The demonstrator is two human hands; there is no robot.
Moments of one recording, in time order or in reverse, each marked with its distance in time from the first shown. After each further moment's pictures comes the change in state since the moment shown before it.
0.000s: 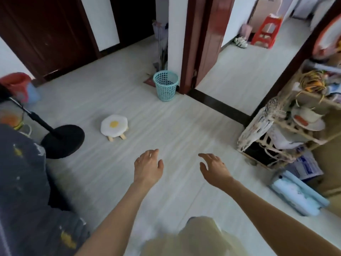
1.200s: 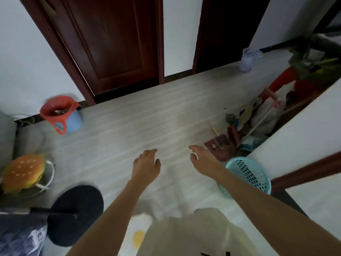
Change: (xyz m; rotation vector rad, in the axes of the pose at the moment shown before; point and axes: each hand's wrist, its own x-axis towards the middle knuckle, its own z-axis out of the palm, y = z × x) left_hand 0.921 -0.331 -0.307 -0.179 0.047 -0.442; right_hand 1.025 -0.496 -0.141 0.013 -0.300 -0.390
